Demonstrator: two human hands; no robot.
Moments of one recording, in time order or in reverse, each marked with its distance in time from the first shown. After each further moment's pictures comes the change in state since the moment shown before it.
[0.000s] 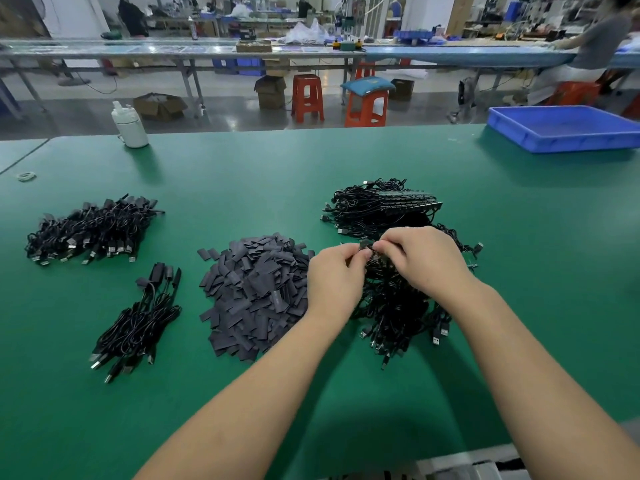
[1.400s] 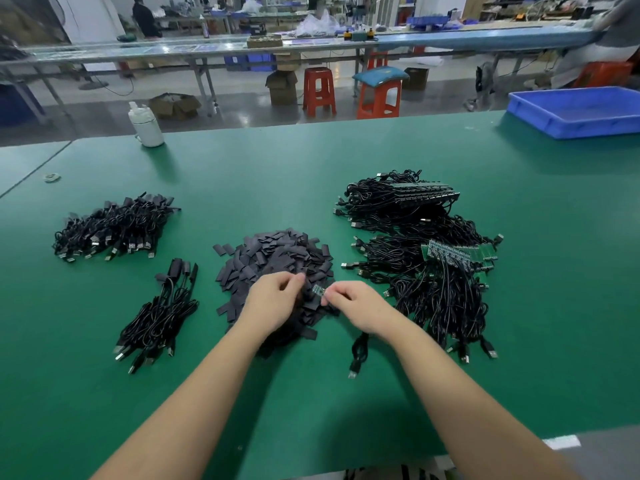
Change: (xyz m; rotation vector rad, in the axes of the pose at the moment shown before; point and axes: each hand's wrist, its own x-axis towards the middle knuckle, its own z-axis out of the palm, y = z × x) left_hand -0.010 -0.106 -0.073 0.193 -0.156 -0.263; right_hand -0.022 -0.065 0.108 0.727 -0.475 0.149
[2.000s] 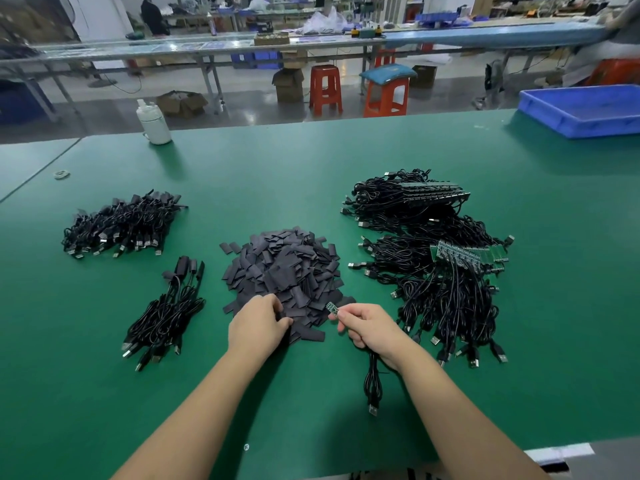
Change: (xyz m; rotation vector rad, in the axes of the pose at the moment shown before) left_hand -0.009 -0.050 0.007 0.454 0.038 -0.079; right_hand 0.000 0.056 0.039 0.585 -0.027 0.169
